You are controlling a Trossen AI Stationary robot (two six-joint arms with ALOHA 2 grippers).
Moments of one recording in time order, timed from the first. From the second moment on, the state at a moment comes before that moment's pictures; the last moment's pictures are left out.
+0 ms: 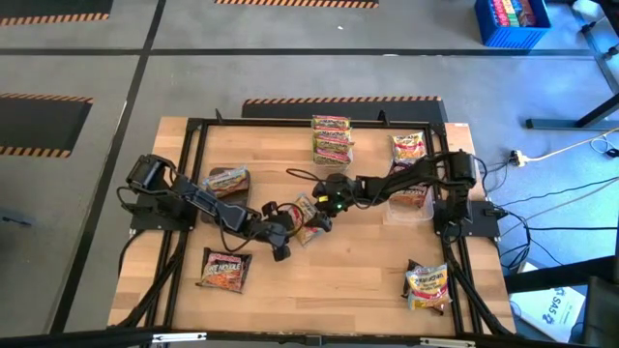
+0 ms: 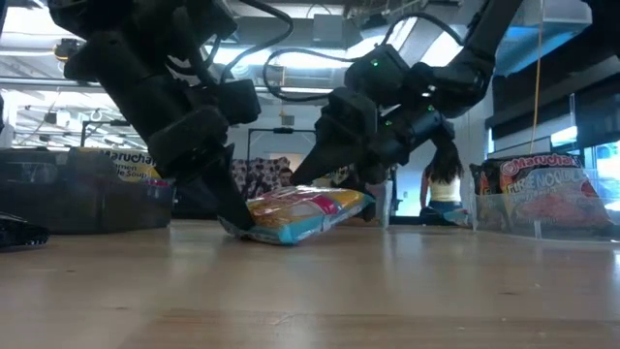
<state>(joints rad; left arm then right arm) -0.29 1.72 0.75 0.07 -0.38 -0.51 -0.09 1.94 0.89 0.46 -0.39 0.55</state>
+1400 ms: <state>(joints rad) -0.22 1.36 0.76 -0.04 -0.30 -0.51 0.00 1.73 0.92 0.24 -0.28 0.08</state>
